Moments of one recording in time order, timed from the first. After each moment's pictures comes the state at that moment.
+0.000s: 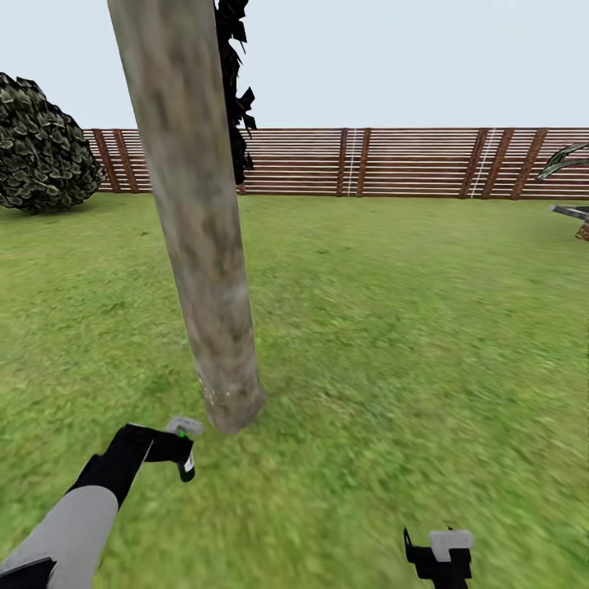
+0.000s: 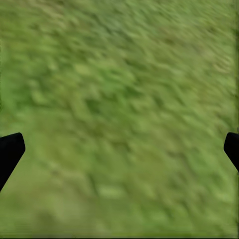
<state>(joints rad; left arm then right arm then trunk) -0.73 0.09 0.28 -0.58 -0.59 0.50 -0.57 -0.45 -0.08 0.09 -0.03 0.05 -0.65 -0.20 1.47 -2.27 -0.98</state>
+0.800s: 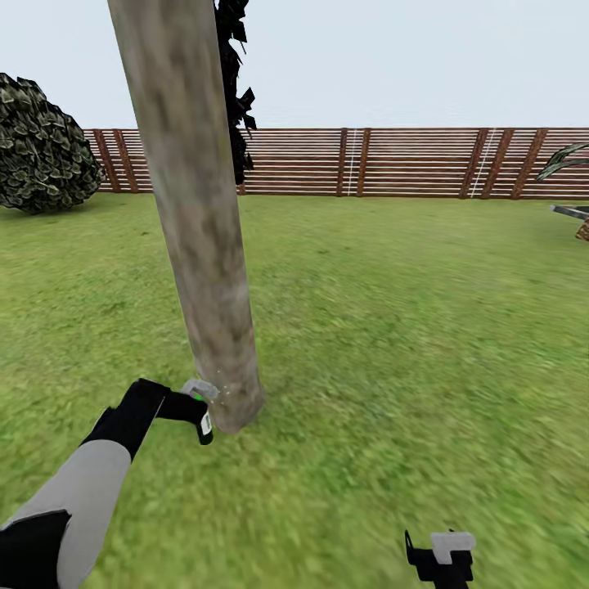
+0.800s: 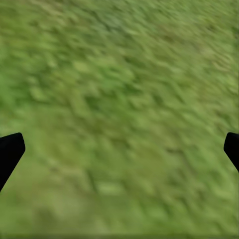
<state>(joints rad) -0.88 0.08 0.18 -0.61 -0.61 0.60 -0.74 -0.44 -0.08 0.09 -0.03 0.05 -0.65 -0.20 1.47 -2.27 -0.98</state>
